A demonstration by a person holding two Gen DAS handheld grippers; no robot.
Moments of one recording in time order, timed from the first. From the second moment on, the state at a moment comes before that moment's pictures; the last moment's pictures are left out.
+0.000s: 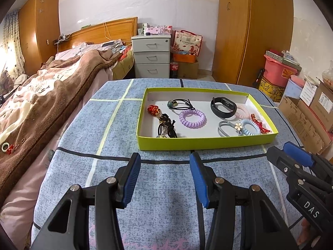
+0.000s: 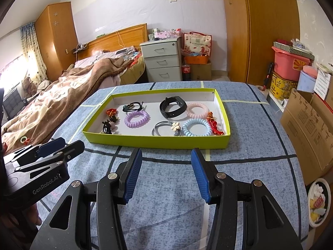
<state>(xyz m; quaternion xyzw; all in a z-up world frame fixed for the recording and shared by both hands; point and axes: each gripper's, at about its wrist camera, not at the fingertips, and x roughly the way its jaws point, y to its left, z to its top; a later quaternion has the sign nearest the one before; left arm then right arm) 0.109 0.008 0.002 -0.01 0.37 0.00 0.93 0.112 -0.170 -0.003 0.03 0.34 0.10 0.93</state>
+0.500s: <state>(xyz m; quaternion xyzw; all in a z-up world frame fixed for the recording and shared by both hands) 0.108 0.006 0.001 -0.01 0.37 0.00 0.93 0.111 -0.170 -0.005 0.03 0.35 0.10 0.93</state>
